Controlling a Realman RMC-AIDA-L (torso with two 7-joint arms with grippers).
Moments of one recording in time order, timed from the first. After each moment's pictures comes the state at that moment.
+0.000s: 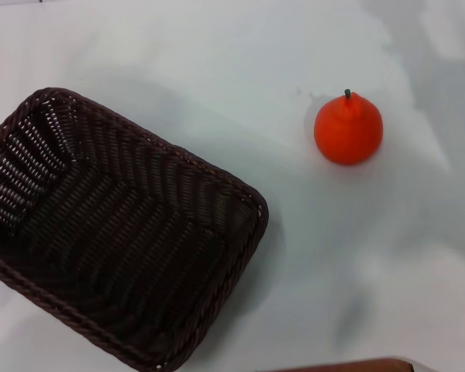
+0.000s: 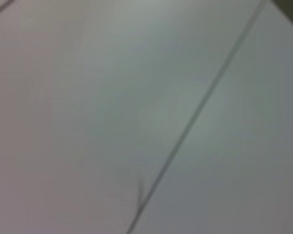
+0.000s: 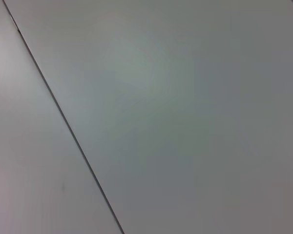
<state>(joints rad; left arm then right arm) -0.12 -2.16 -2.64 -0.48 1.01 -1.71 1.92 0.52 2.09 -0.50 -0.05 2.31 1.52 0.84</state>
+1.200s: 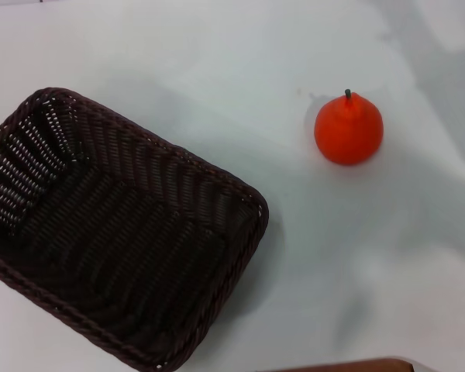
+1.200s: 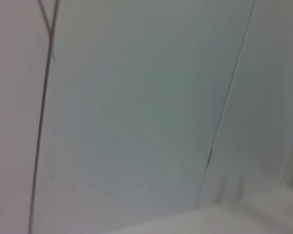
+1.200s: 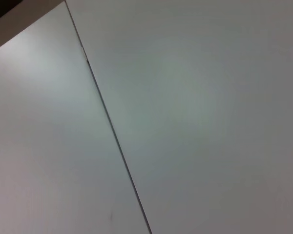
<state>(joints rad) -0.12 -2.16 -2.57 -1.62 1.83 -1.64 1.16 0.50 2.08 -0.55 -0.19 2.30 1.60 0.85</state>
